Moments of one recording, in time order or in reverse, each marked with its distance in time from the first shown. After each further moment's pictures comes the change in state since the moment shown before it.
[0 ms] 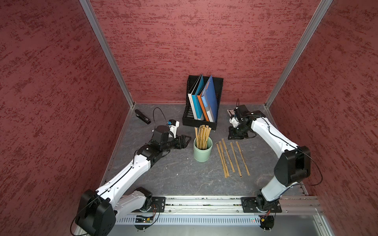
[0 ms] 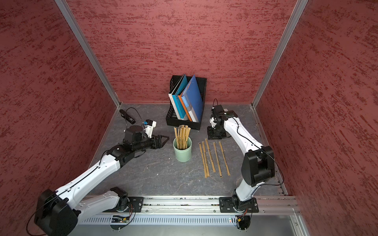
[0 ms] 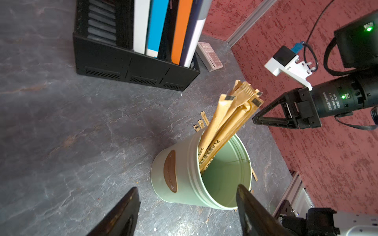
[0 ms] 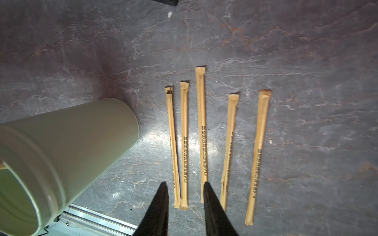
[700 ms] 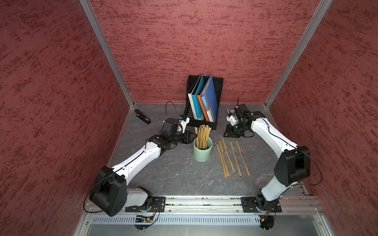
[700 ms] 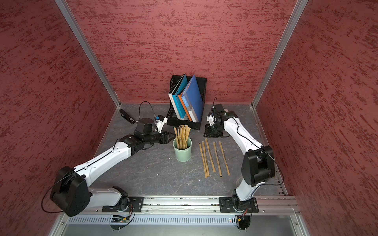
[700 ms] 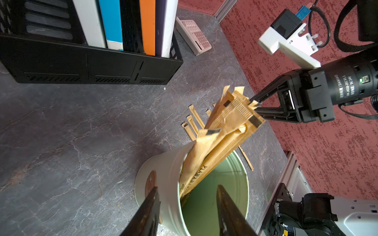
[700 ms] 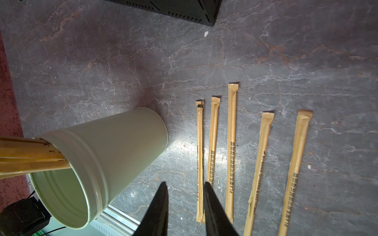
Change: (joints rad) left arm -0.034 0.233 0.148 0.009 0.078 0.070; right arm 0.000 0.000 -0.009 0.087 -0.119 0.011
